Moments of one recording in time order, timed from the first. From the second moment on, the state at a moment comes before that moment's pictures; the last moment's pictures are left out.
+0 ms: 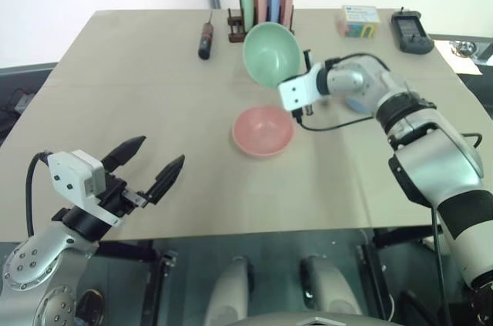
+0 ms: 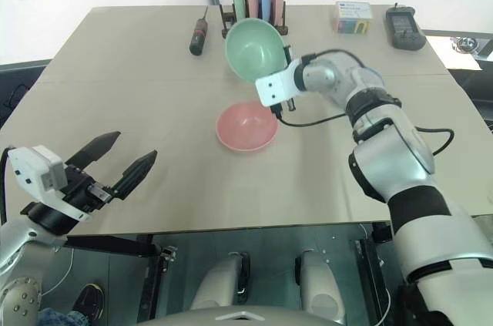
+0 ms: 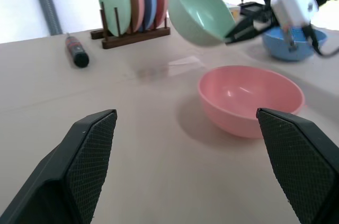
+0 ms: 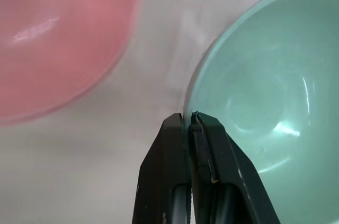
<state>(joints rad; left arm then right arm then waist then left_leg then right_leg) 0.30 0.53 0.57 -0.66 -0.67 0.38 -0.66 -1.43 -0.32 0.42 1.26 -0.44 -0.72 0.82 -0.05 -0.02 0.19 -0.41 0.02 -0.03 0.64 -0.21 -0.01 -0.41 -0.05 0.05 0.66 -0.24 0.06</state>
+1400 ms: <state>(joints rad) -0.08 0.66 0.34 -0.34 -0.67 0.29 -0.98 -1.11 -0.58 0.15 0.48 0.04 0.25 1.13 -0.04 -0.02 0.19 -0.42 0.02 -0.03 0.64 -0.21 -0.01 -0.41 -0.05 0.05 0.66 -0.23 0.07</state>
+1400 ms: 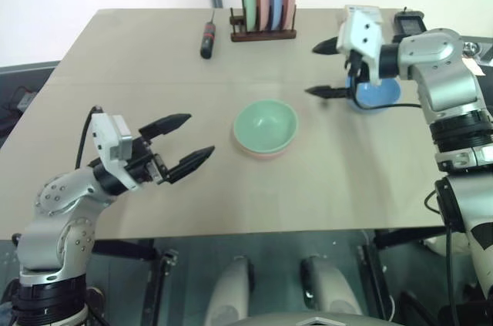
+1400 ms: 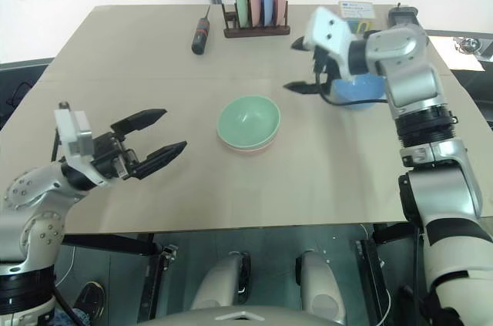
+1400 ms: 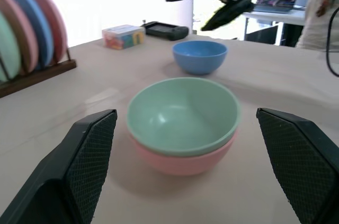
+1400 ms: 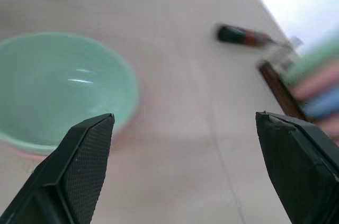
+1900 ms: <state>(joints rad) -0.21 0.65 0.24 -0.24 -0.65 0.28 -1.03 -1.00 -0.57 0.14 0.65 -0.01 0.34 0.93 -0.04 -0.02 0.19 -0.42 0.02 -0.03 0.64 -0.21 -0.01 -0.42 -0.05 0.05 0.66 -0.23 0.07</state>
